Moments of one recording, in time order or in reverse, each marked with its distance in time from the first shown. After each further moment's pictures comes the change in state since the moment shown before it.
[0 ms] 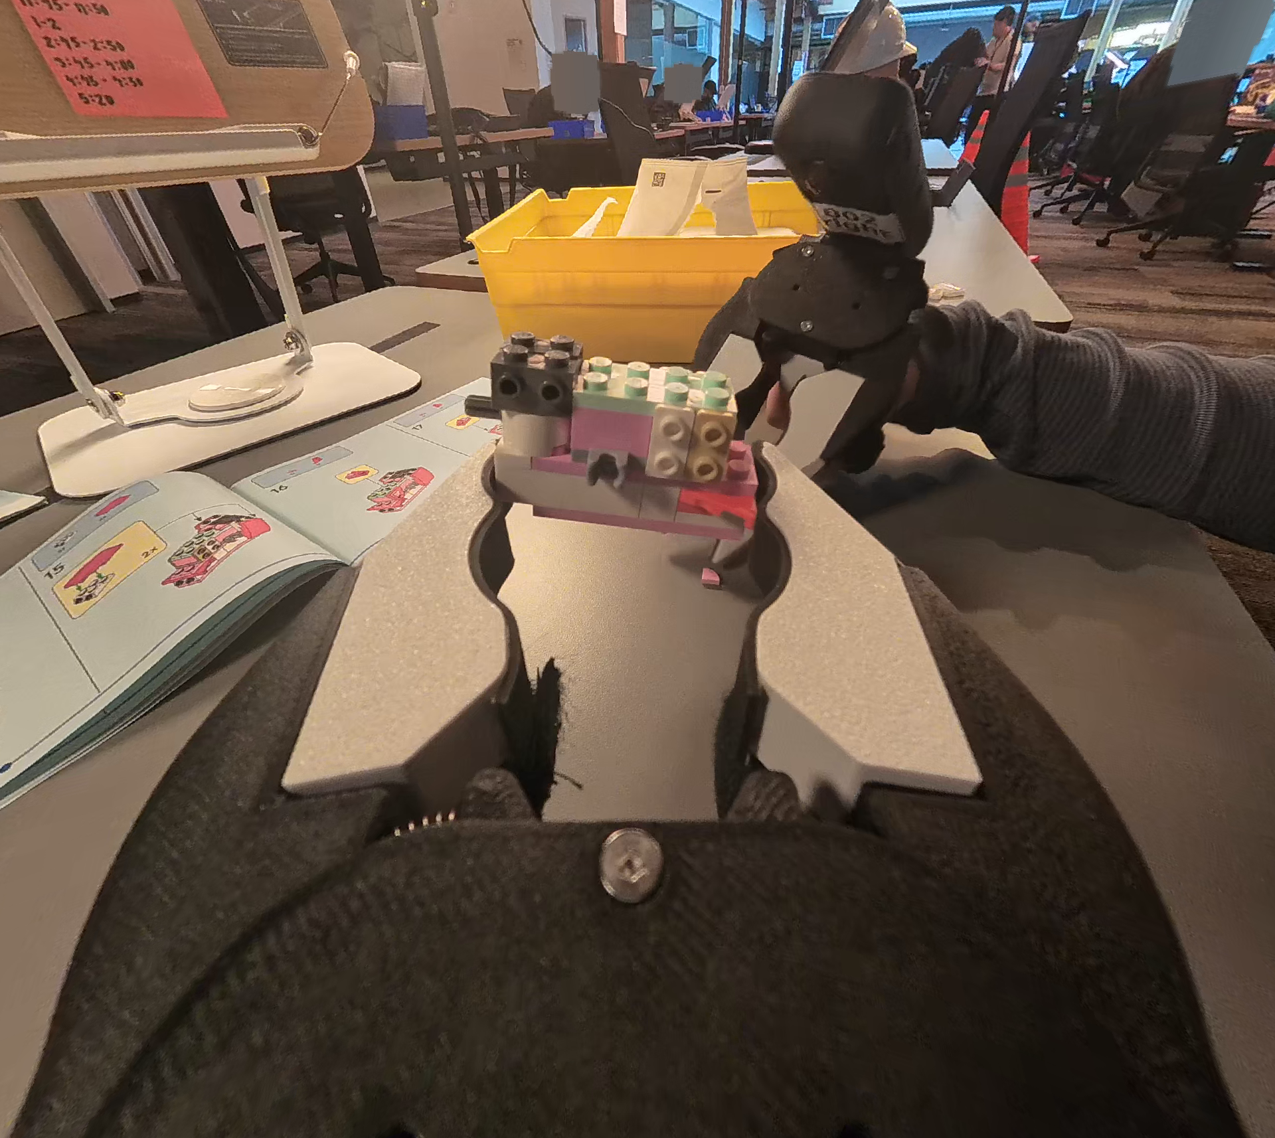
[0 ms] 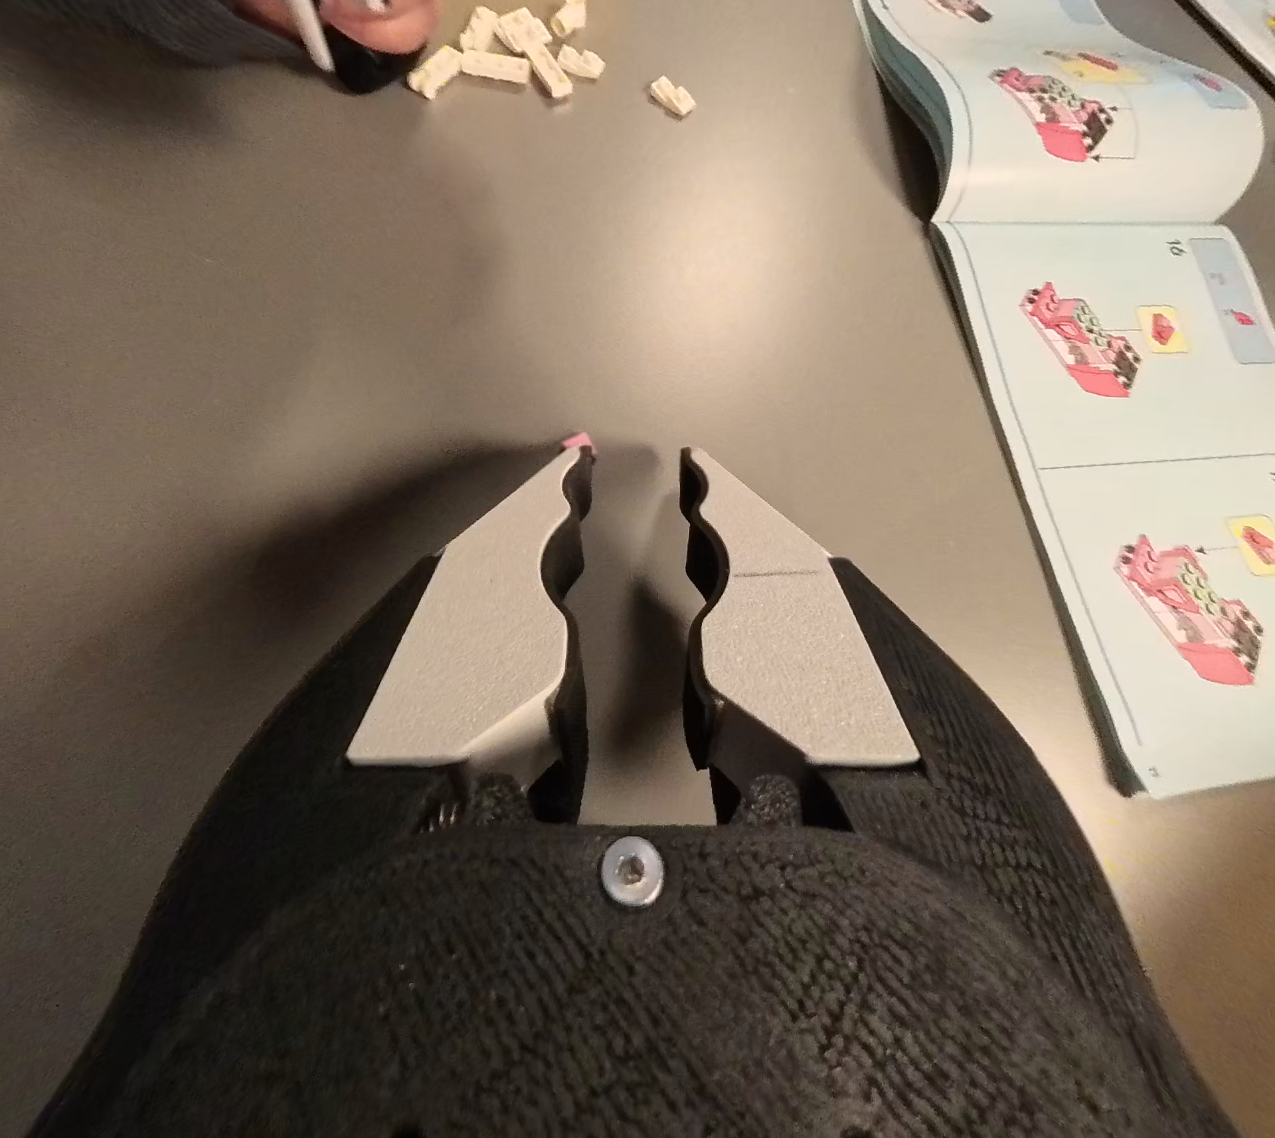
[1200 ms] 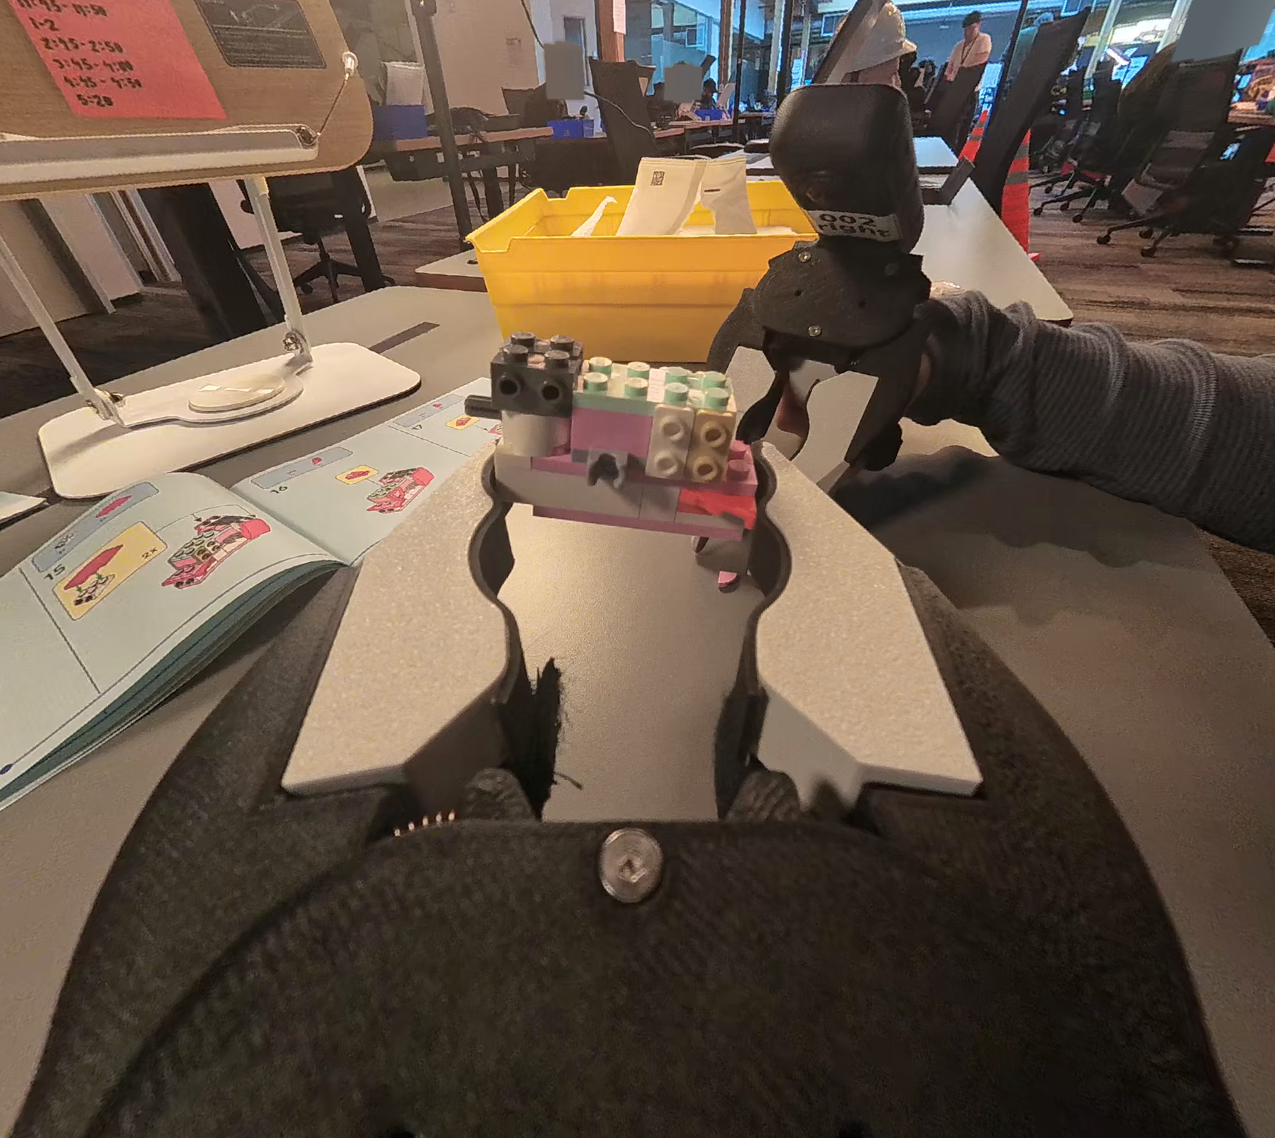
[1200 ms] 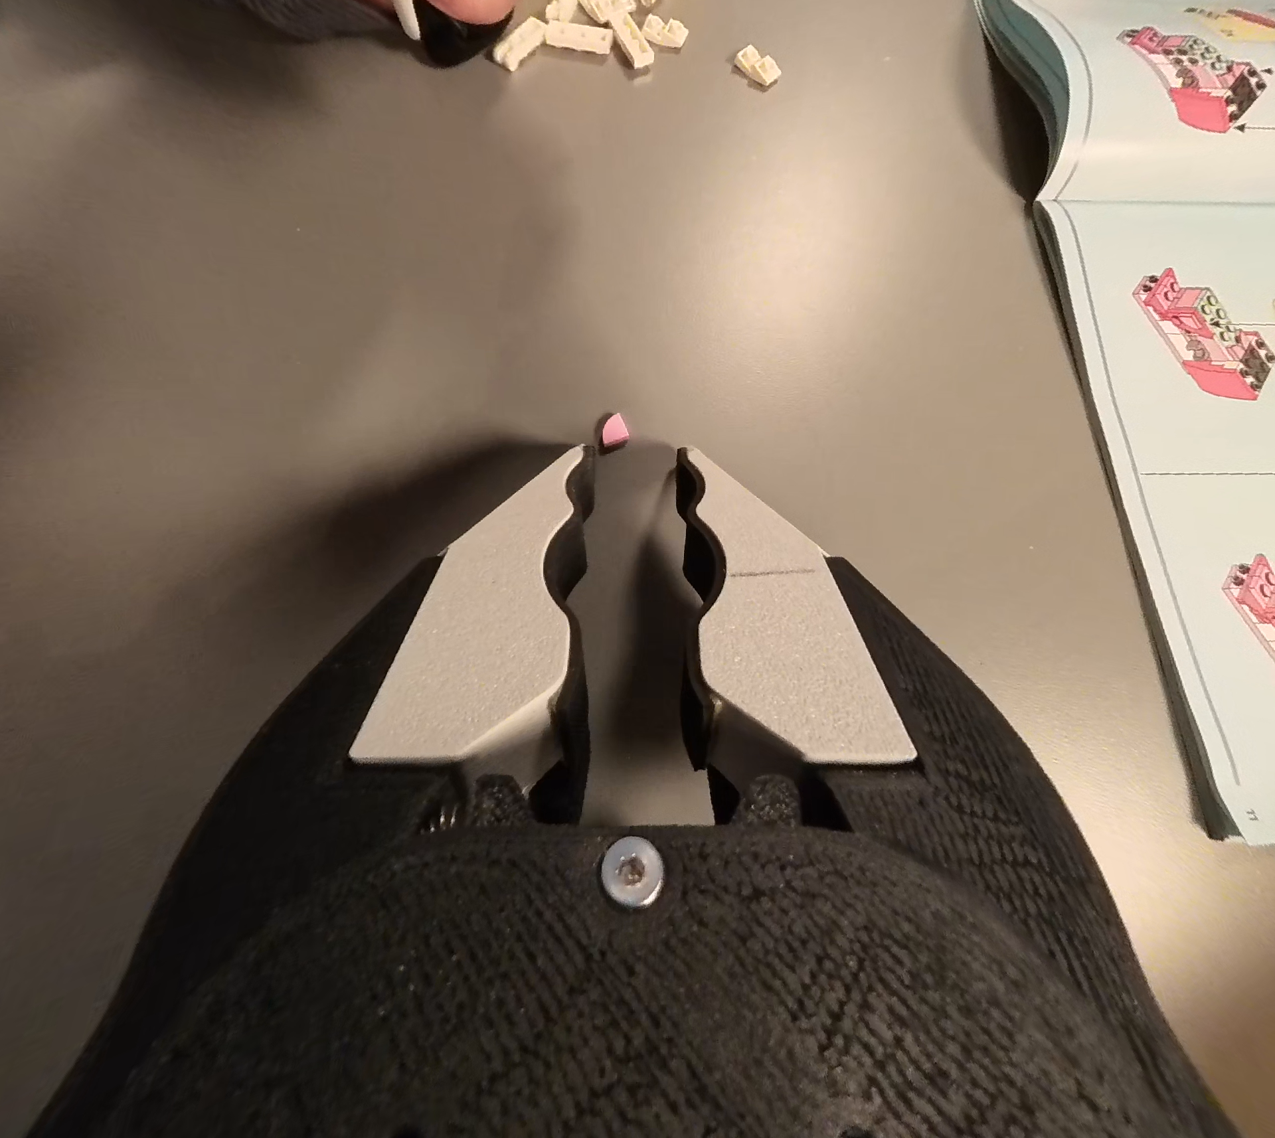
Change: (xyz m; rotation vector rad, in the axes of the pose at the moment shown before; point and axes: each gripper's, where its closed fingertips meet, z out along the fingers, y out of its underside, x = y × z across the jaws) left arm 0.000 0.000 0.000 -0.001 0.001 0.003; right arm -0.016 0.007 -0.002 -0.025 -0.111 0.003
